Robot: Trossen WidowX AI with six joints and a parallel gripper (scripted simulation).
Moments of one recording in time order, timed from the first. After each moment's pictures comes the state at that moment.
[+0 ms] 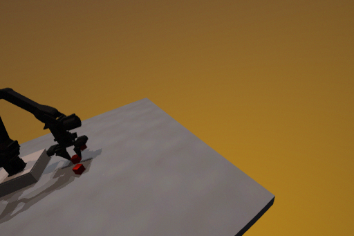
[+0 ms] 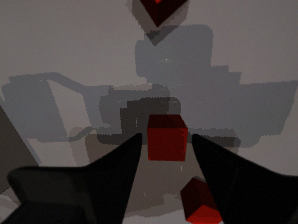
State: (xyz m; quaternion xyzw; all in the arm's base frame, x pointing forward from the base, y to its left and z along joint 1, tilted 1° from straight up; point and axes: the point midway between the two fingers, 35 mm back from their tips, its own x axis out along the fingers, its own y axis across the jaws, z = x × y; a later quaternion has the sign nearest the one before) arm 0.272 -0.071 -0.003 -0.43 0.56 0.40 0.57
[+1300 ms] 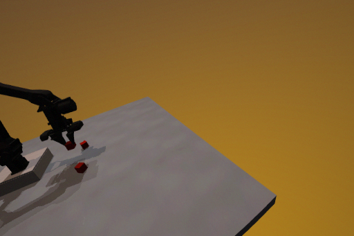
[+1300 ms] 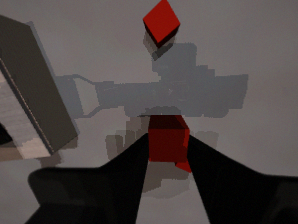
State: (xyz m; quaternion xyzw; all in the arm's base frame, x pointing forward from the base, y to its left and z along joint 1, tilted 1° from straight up) arm 0.271 -0.070 0.077 -0.43 0.57 0.41 0.57
